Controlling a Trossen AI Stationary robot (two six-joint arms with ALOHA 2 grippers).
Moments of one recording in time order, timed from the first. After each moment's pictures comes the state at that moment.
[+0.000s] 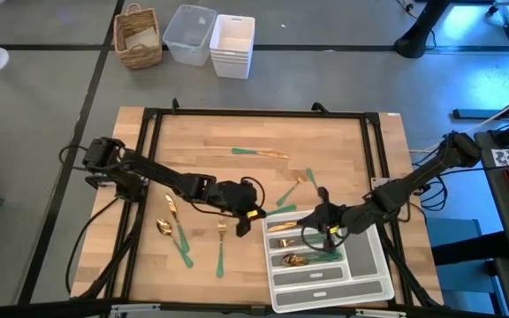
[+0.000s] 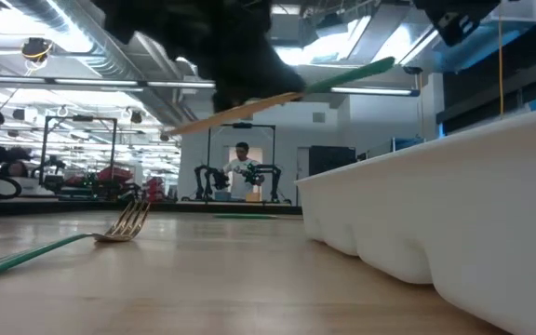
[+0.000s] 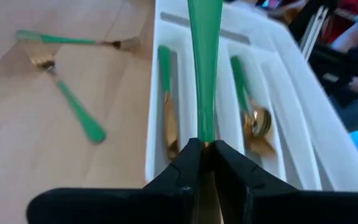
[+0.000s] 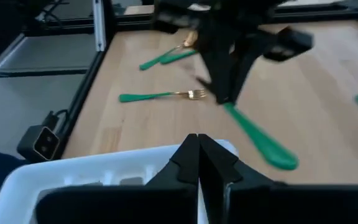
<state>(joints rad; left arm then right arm) -0.19 1.67 0.95 0.20 -0.05 -0.42 0.58 1.17 0.77 -0.11 0.44 0.34</state>
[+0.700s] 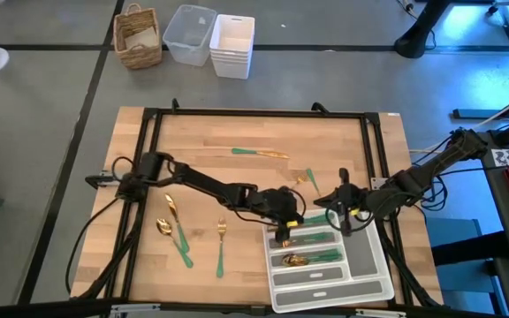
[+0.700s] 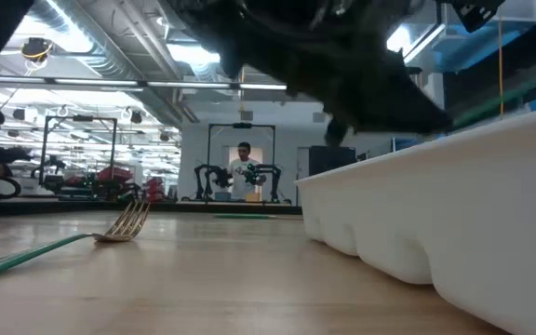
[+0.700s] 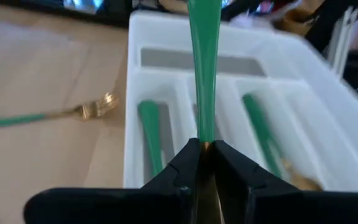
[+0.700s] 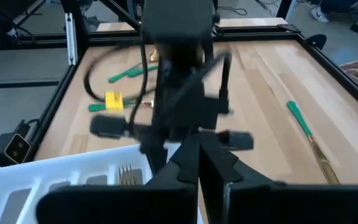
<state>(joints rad) -0.15 2.14 1.43 0.25 -0.02 -0.25 0.58 0.90 0.77 -0.36 0.55 0.31</state>
